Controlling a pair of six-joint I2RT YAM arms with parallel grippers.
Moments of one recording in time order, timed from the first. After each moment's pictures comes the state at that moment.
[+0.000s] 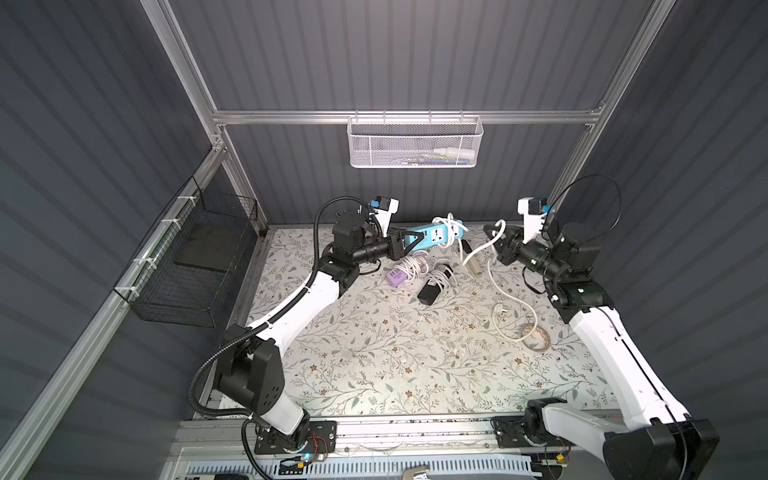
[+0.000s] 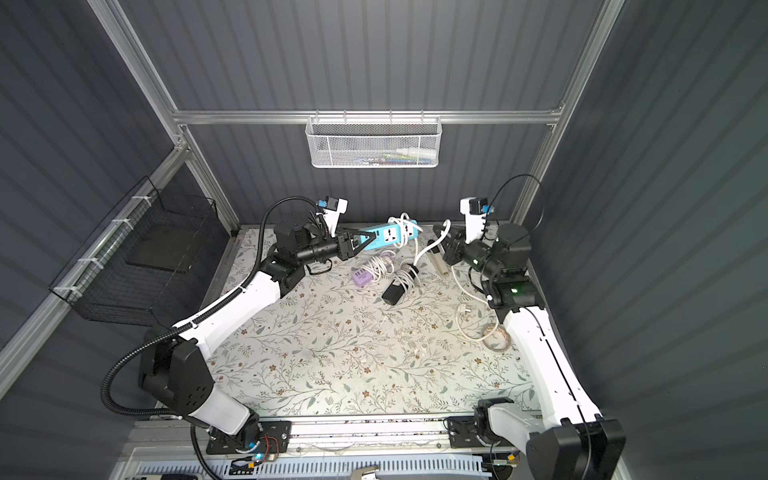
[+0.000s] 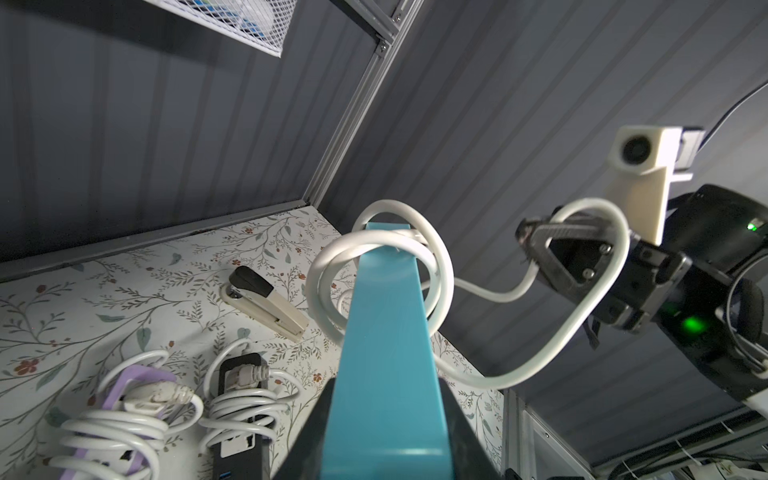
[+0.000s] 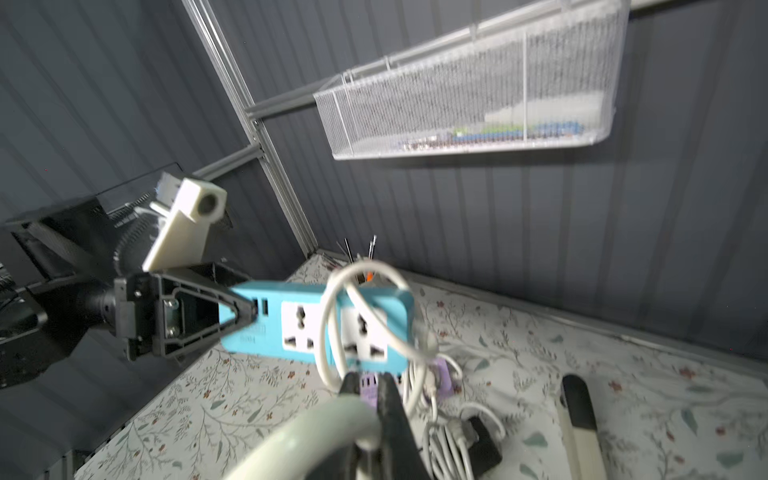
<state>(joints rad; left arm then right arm) -0.49 1.57 1.33 0.16 0.65 -0.48 0.10 1.12 1.06 -0.08 -0.58 0.23</state>
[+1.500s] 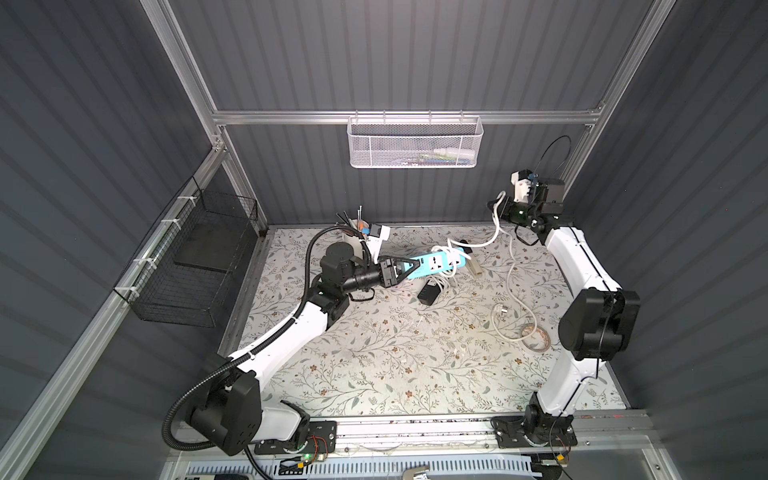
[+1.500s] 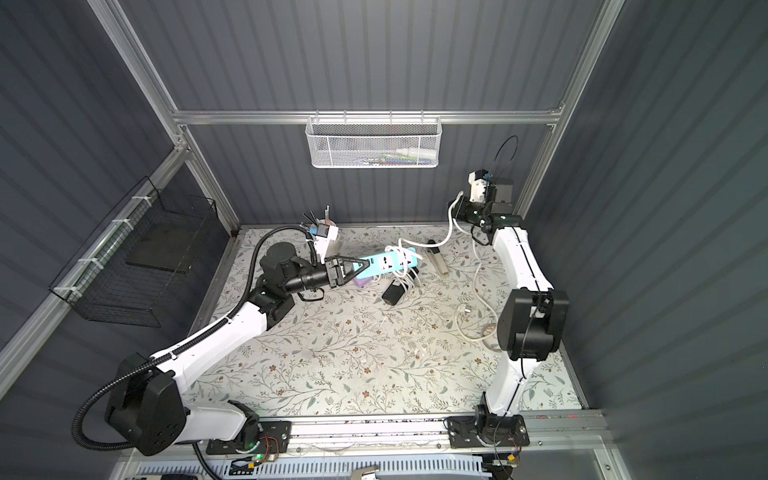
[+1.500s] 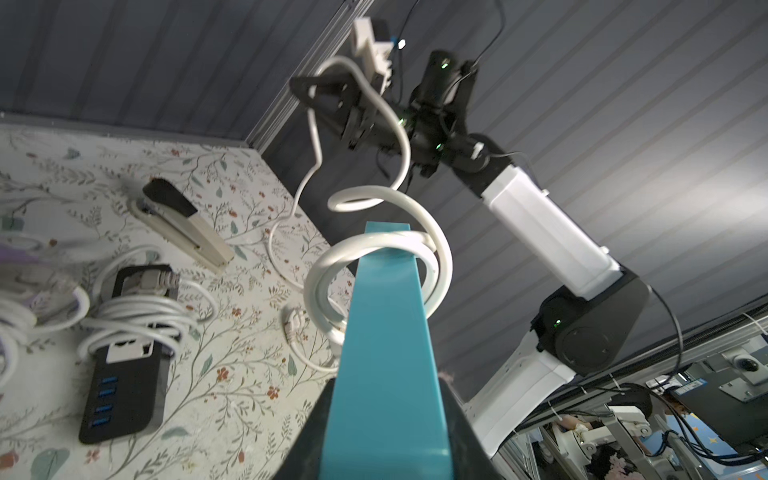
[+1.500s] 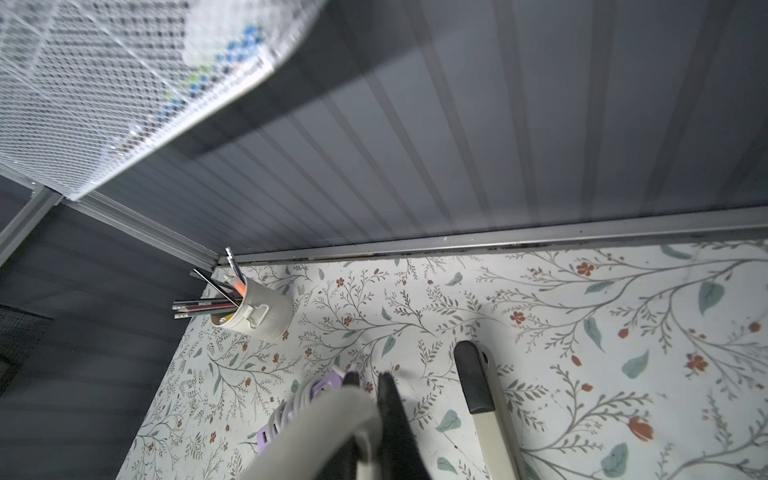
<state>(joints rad) -0.54 1.37 0.97 0.32 0.74 -0.74 -0.05 1.85 1.78 -0.37 -0.54 0.33</state>
